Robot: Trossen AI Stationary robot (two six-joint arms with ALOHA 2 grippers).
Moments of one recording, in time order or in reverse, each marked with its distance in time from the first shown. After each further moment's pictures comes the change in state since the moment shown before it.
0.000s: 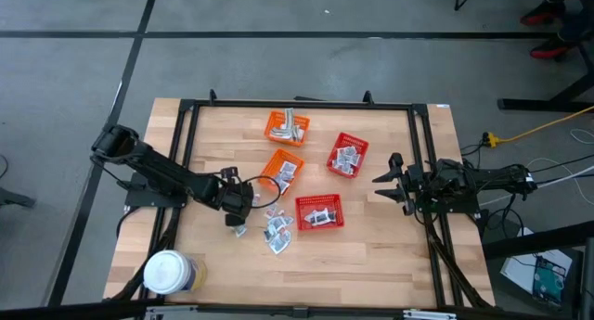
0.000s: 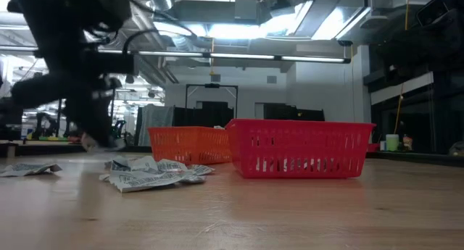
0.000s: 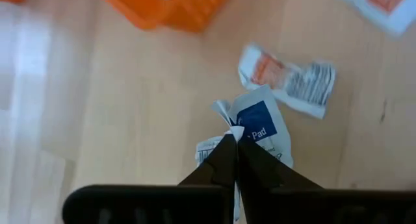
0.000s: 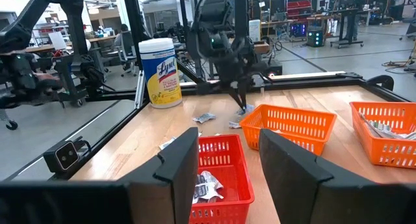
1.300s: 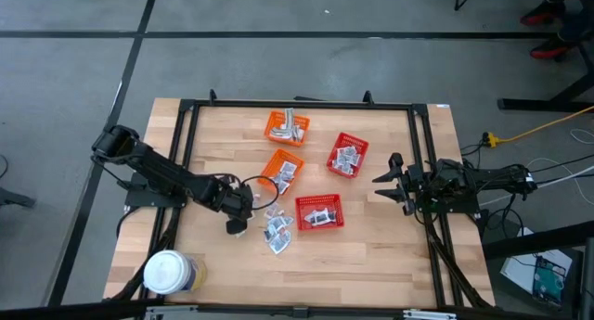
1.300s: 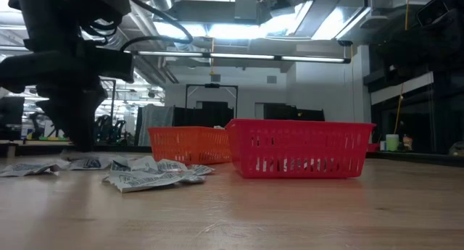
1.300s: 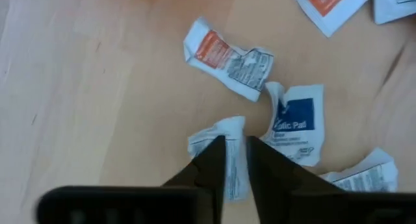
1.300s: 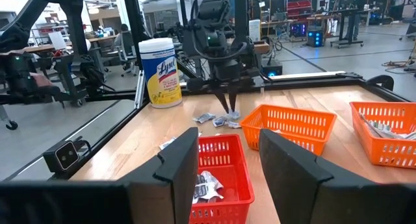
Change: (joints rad) left arm -0.021 -0.003 0.016 0.001 0.175 -0.219; right arm 0.000 0.000 0.000 0.000 0.000 0.000
